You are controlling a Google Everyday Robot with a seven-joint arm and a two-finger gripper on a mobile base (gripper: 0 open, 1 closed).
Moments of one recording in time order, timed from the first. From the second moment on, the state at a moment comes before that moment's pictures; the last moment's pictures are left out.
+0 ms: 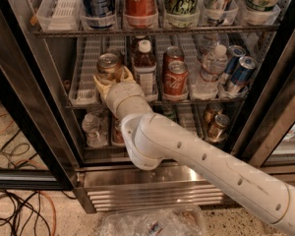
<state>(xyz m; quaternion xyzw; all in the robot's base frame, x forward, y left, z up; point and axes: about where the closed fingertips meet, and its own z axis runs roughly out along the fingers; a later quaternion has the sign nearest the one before) 0.643 0.086 0.874 -0.17 0.66 0.13 0.72</state>
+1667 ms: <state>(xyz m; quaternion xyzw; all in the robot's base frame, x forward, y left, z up) 0.493 0.078 0.878 -0.30 0.68 0.21 0.64</state>
